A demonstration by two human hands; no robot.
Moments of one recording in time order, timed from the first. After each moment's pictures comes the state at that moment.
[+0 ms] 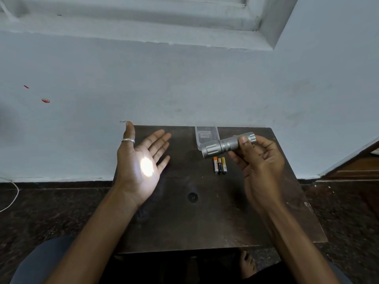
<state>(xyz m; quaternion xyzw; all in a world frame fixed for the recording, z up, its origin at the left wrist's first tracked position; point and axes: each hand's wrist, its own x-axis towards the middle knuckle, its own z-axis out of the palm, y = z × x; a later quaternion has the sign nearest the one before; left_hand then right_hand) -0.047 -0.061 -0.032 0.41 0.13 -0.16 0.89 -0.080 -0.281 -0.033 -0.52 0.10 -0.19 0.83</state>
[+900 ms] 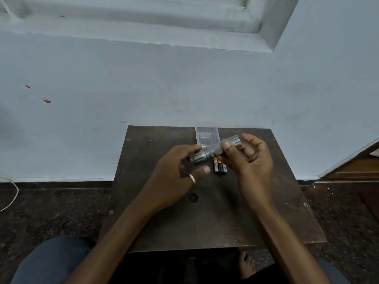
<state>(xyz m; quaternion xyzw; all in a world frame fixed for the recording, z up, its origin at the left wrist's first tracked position) -0.066 -0.089 -0.053 0.85 -0.18 0.01 0.50 -0.083 -0.265 -0.036 -0.59 0.11 -0.17 0.78</state>
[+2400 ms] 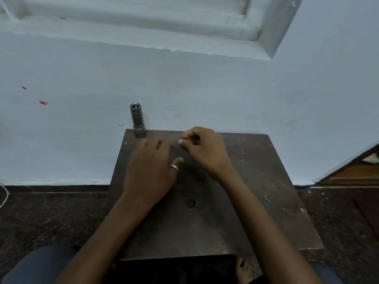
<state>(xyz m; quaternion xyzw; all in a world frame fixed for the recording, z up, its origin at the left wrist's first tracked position) -0.053 -0.069 -0.043 0.97 -0.11 0.15 0.18 -0.009 -0.219 -0.030 -0.91 -0.02 -0.06 0.41</state>
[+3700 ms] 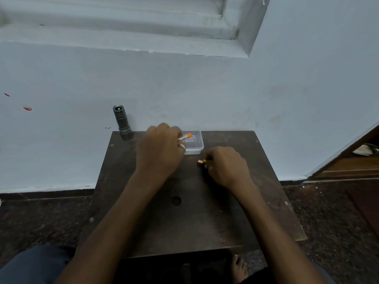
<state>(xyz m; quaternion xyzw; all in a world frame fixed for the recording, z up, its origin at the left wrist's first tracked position) -0.027 -0.125 -0.013 0.96 -0.10 0.16 0.18 -0.047 -0.296 -0.041 -0.99 0.01 0.01 0.13</state>
